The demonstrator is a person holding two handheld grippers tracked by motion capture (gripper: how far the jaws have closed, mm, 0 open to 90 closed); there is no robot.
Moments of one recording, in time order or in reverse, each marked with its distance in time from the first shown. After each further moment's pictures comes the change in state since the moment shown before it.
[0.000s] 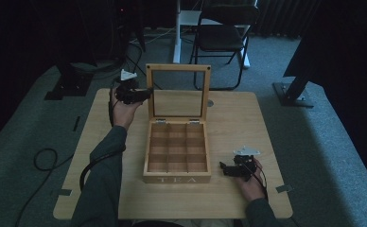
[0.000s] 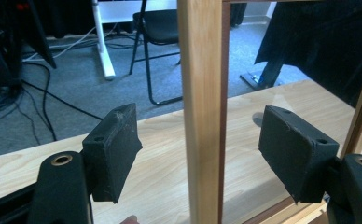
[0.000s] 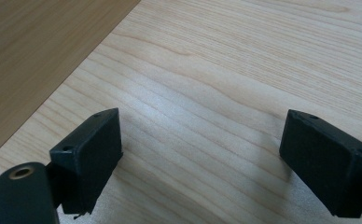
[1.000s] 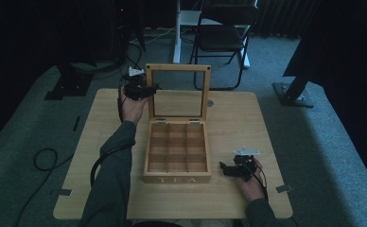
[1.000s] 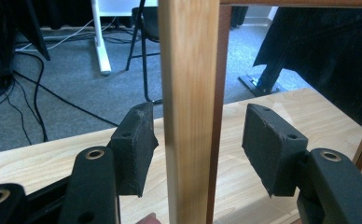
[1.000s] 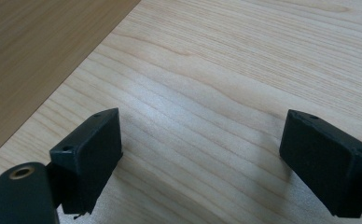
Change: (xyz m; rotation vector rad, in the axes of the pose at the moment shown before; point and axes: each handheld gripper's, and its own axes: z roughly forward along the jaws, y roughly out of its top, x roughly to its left) left arm -0.009 0.010 0.029 0.013 0.004 -0.044; right arm 0.000 0.000 0.000 -0.001 0.000 0.001
